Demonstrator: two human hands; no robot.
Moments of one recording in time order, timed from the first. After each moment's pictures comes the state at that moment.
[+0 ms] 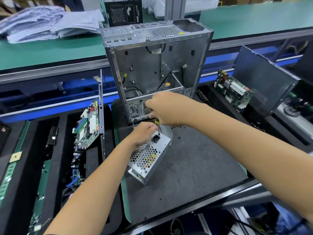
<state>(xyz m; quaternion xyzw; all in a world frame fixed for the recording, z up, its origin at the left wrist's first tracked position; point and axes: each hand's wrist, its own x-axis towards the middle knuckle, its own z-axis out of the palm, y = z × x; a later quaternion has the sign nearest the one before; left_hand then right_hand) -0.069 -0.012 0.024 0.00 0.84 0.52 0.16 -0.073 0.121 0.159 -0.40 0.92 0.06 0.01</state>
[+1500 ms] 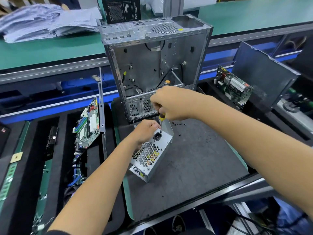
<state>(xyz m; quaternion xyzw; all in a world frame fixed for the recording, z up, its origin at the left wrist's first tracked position) -0.068 -0.007 0.028 0.01 0.86 0.49 0.15 -0.076 0.130 0.170 -0.38 0.92 0.08 0.07</state>
